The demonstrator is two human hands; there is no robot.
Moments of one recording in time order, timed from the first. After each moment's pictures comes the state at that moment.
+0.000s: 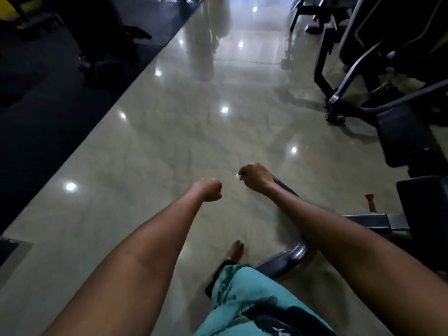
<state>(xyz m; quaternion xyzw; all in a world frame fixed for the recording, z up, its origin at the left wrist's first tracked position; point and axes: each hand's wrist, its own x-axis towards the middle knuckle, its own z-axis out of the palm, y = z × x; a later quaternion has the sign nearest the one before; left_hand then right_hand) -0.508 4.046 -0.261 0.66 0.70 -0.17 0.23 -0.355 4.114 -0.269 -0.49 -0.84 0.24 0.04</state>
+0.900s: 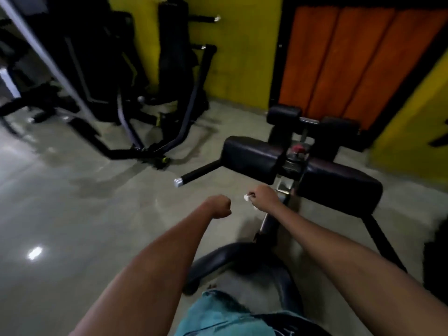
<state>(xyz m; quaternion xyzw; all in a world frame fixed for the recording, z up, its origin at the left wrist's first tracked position) -0.228 4.458 -0.248 0.95 0.14 -0.27 0.09 -0.125 4.328 -0.272 -0.89 -0.36 0.20 0.21</state>
